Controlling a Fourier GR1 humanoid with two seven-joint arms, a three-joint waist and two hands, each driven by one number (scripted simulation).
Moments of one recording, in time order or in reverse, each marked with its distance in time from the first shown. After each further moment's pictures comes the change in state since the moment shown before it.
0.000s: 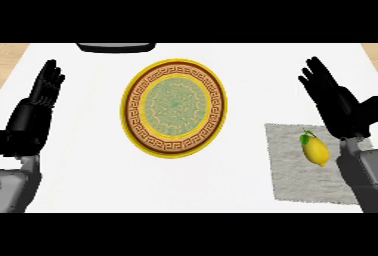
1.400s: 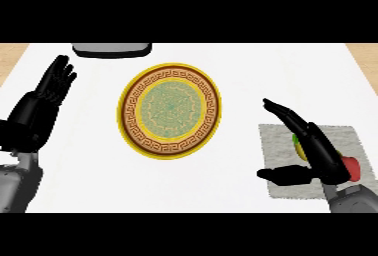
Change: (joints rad) left arm -0.027 -0.020 0.010 -0.089 0.058 -0.103 0.176; right arm 0.180 -0.067 0.283 -0.251 0.643 -0.176 -0.270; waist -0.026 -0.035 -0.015
